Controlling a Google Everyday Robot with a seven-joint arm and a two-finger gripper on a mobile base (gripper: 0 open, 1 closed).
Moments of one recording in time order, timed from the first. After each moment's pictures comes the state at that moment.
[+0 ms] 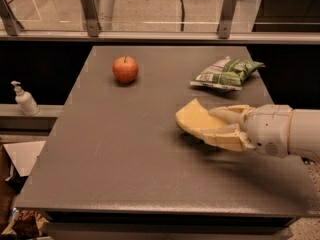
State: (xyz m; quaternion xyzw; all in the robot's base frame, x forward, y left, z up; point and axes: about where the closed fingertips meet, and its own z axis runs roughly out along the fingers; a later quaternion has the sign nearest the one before) arm 0.451 -0.126 0.859 -0.45 0.71 0.22 0.49
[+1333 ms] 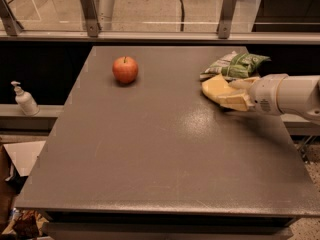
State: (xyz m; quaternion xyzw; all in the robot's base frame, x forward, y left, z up) arm 0.587 -0.201 0.834 -0.37 0.79 0.12 0.48
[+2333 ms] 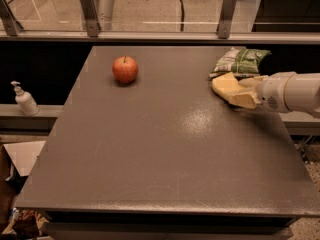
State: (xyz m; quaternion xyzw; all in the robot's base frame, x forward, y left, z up) arm 0.598 -0.230 0.830 -0.35 0.81 0.09 0.47
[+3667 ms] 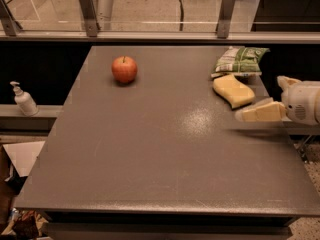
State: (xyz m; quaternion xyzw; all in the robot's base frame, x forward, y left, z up) arm 0.564 -0.257 0.842 -0.31 0.80 0.14 0.49
